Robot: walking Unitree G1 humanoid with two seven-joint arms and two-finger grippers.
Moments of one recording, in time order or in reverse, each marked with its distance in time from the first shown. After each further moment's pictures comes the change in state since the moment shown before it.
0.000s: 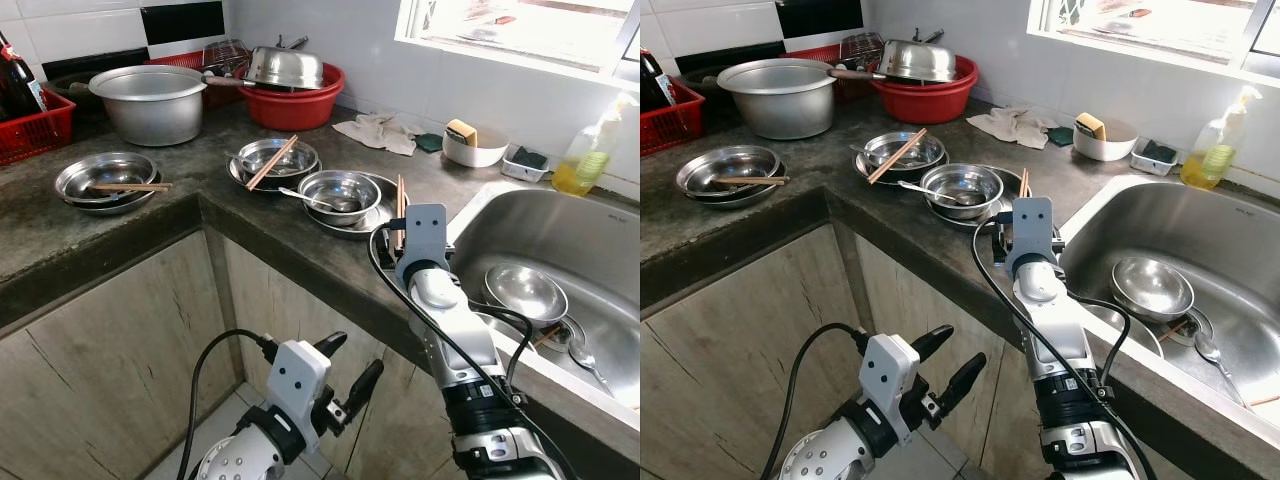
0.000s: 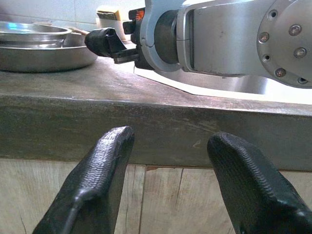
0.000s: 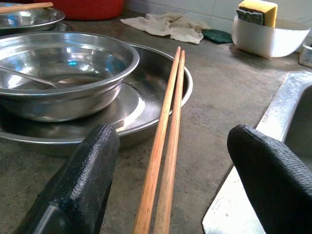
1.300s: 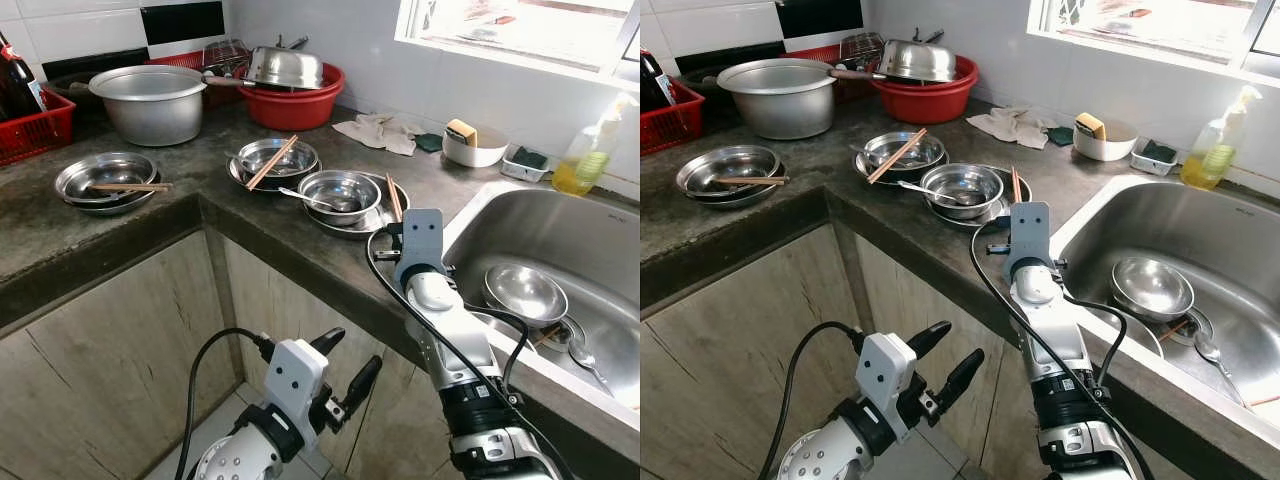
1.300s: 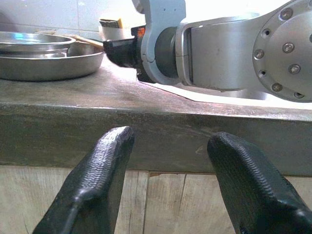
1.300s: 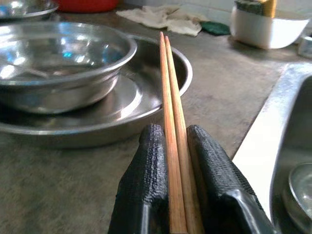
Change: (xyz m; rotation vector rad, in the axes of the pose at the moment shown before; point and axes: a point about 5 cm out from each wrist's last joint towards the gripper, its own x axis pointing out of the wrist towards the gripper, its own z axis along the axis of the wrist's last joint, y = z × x) left arm -0.001 0.002 0.003 0.015 -0.025 0.012; right arm 0.000 0.001 -0.003 0.007 0.009 -0.031
